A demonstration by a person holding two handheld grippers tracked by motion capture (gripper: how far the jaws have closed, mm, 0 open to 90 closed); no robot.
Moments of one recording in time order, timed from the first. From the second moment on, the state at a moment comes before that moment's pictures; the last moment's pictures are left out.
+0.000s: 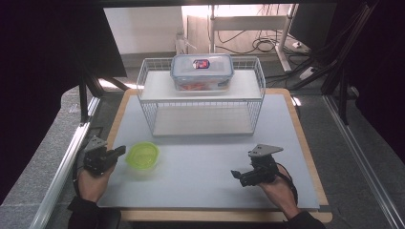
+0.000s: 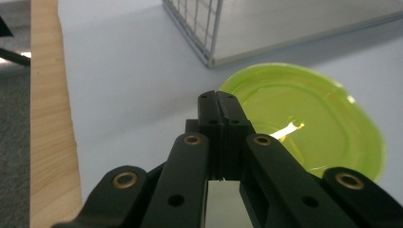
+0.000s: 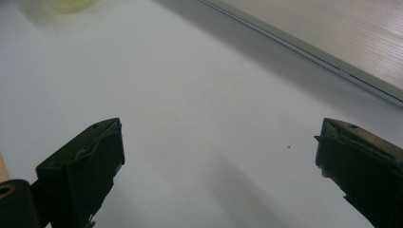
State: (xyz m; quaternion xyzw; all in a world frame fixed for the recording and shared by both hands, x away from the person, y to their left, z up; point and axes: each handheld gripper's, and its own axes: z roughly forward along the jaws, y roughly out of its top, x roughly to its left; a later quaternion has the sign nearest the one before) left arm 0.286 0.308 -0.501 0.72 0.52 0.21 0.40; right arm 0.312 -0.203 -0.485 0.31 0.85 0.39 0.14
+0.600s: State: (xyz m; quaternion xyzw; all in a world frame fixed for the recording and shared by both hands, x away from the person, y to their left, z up) left arm 0.294 0.295 -0.514 0.73 0.54 0.19 0.37; right arm 0.312 -0.200 -0.488 0.31 0.86 0.38 0.13
